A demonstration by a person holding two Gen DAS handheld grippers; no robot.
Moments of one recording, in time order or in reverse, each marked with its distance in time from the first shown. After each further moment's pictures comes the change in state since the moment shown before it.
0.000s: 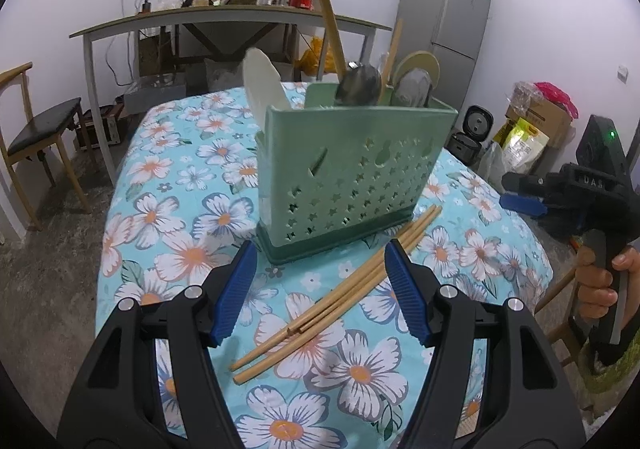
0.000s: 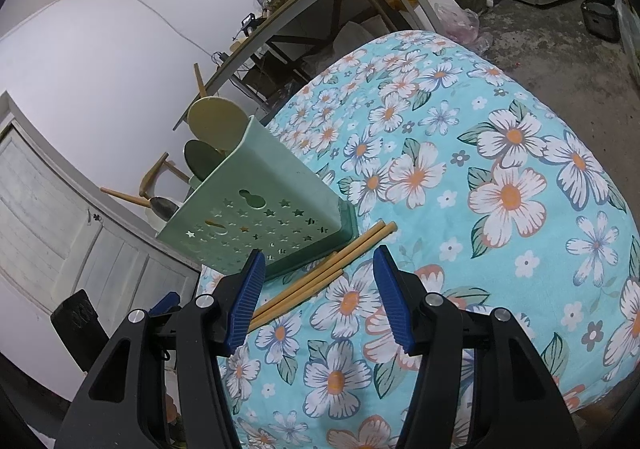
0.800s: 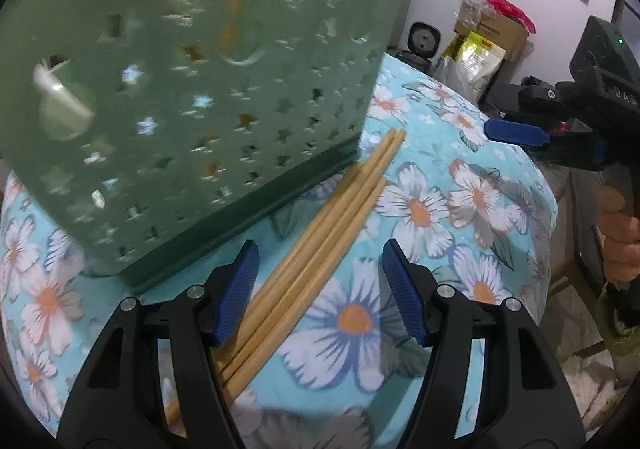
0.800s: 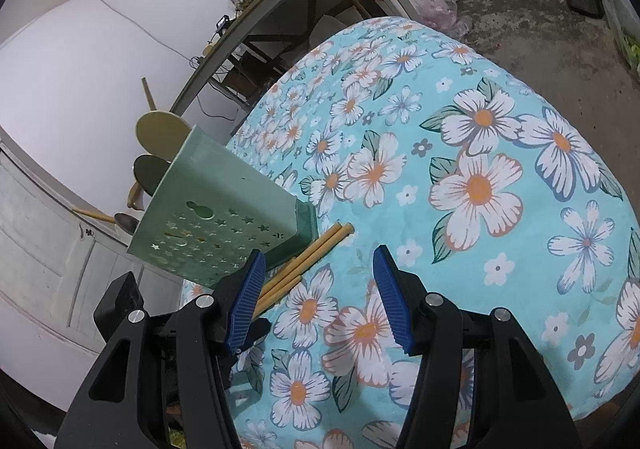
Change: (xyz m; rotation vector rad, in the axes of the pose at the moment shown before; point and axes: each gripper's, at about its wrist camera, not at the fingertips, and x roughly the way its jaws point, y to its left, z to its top) left arm 0.110 -0.053 -0.007 0.196 0.254 -0.179; right arm 0.013 -0.037 0.006 0.077 0.022 -0.023
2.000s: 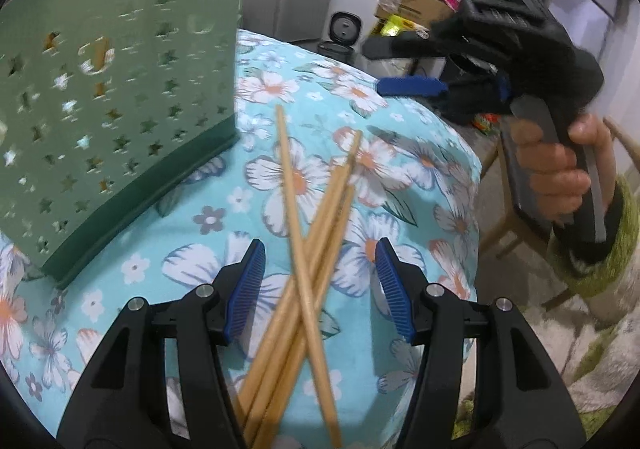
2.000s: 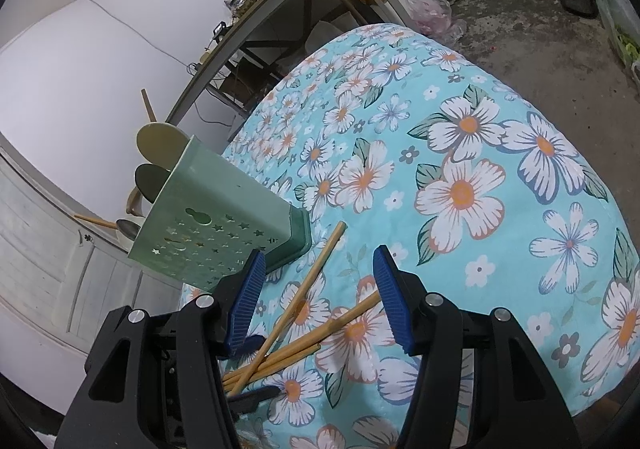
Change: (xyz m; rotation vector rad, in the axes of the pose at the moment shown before) left arm -0.015 -0.033 -0.018 0.126 0.001 -0.218; right arm -0.014 -0.005 0.000 0.005 -0.021 -0.005
